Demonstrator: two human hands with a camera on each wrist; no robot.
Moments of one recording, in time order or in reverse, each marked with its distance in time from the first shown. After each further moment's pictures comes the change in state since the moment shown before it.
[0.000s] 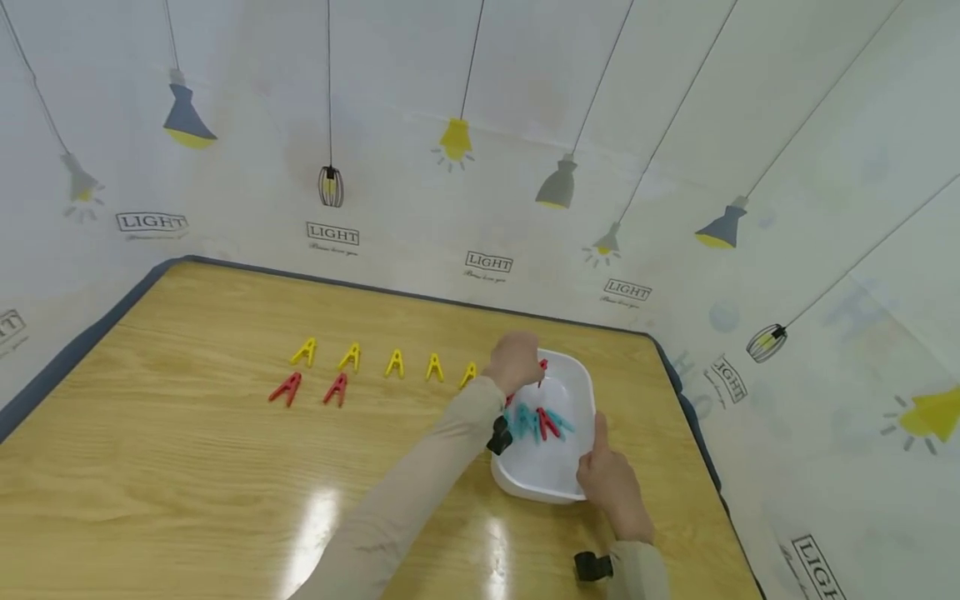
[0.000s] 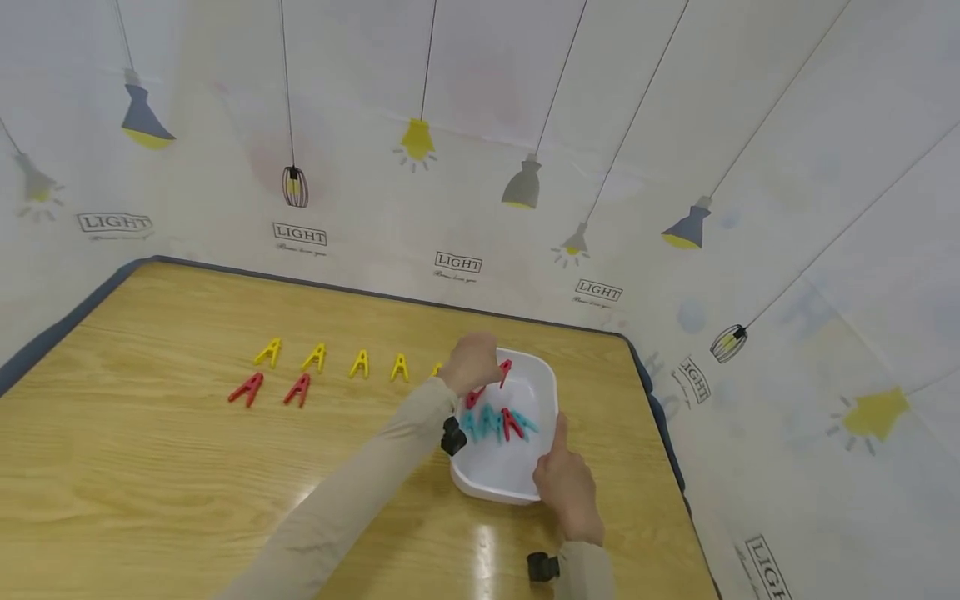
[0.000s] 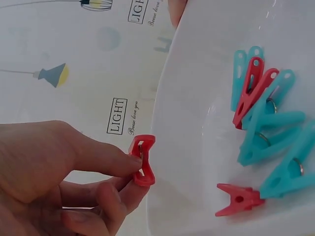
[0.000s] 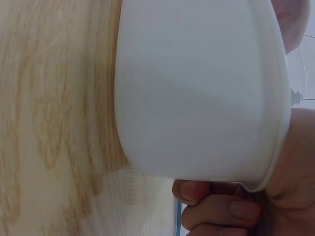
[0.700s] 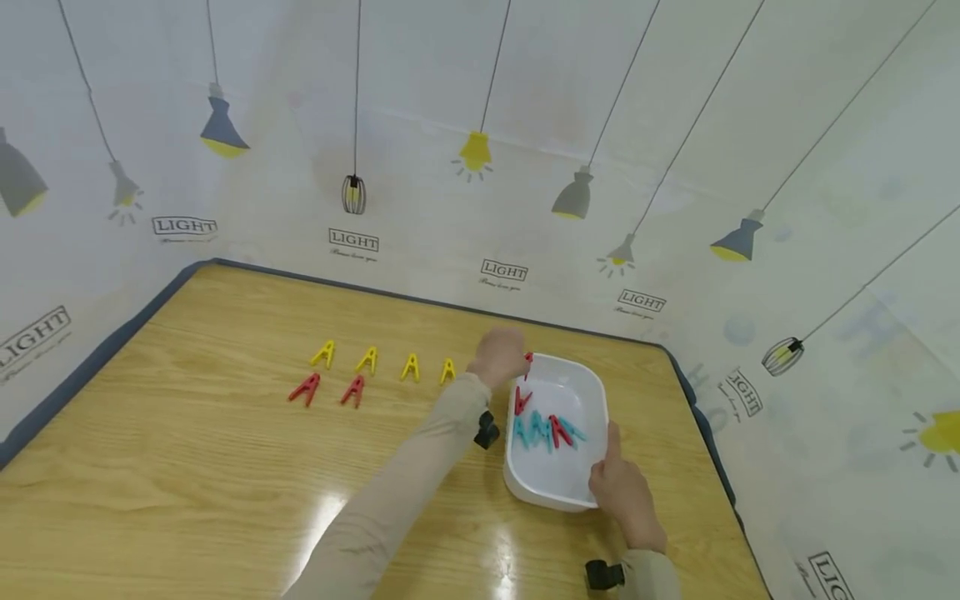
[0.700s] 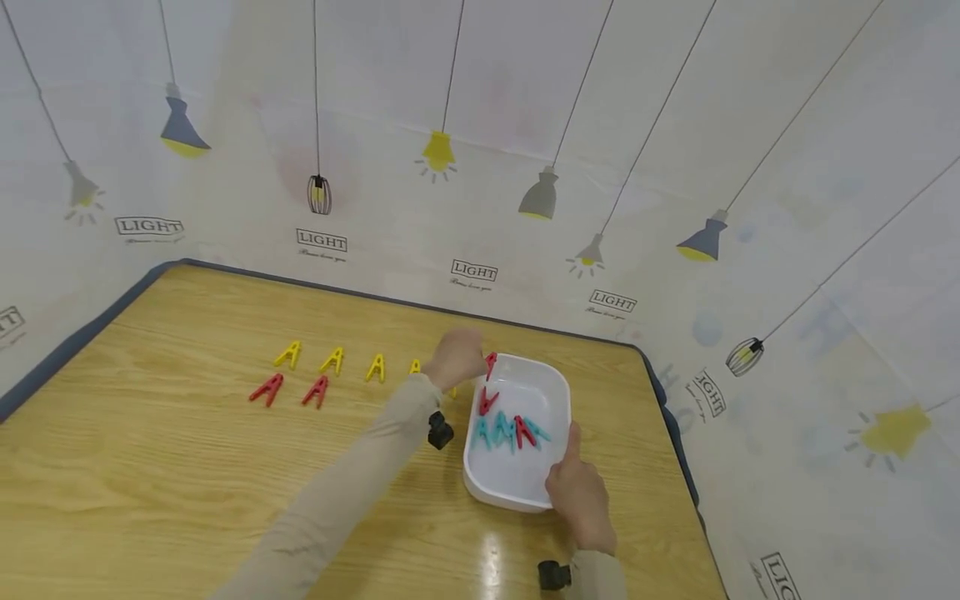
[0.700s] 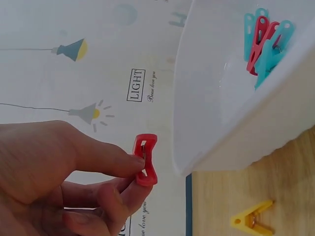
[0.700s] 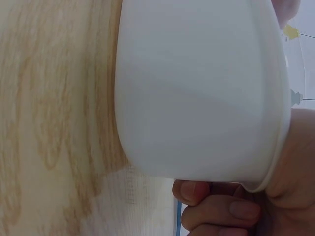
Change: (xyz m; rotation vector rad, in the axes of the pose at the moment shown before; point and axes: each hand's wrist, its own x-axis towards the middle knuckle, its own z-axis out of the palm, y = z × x) left_hand -0.014 -0.028 -0.031 0.076 0.046 -0.054; right_hand -0.005 -0.001 -0.002 0.035 -0.025 -0.019
